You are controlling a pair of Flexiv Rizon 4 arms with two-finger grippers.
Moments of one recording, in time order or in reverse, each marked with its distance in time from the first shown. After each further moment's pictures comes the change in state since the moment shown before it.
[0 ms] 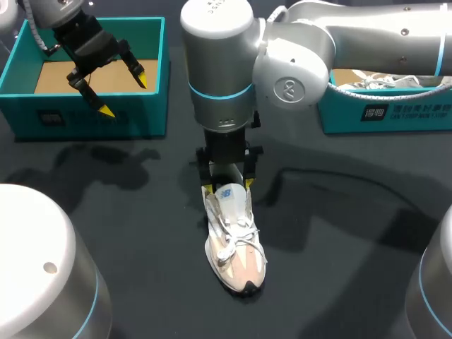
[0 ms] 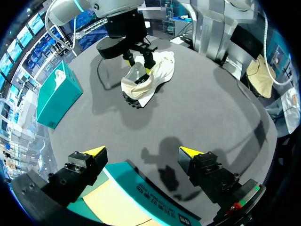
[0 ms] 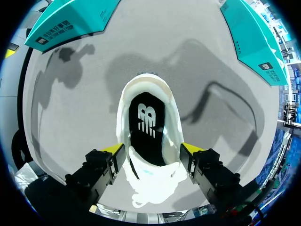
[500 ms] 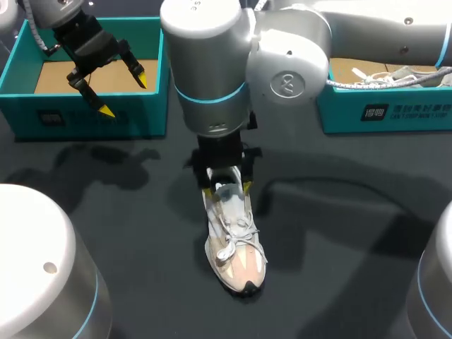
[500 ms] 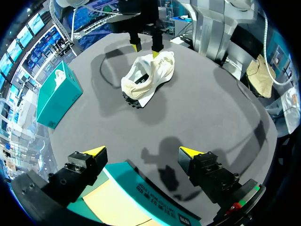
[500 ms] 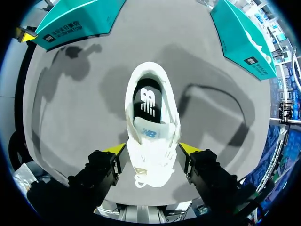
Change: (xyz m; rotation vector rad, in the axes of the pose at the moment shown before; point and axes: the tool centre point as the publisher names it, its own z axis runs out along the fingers) left arm 0.000 0.000 0.000 0.000 0.000 0.000; right arm 0.008 -0.041 -0.040 -0.037 -0.050 0.015
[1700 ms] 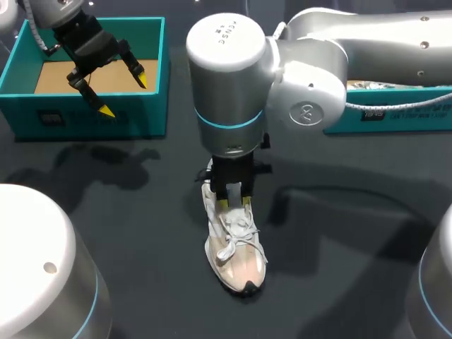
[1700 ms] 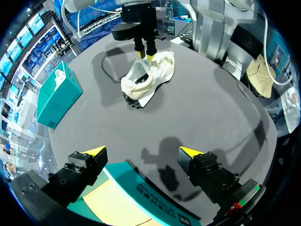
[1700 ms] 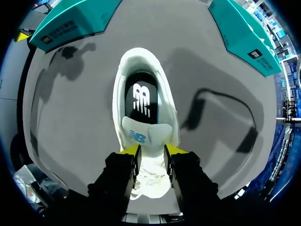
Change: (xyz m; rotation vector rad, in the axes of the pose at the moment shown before) left arm 0.000 0.000 0.000 0.000 0.000 0.000; right arm -0.012 0.002 0.040 -0.037 0.051 0.006
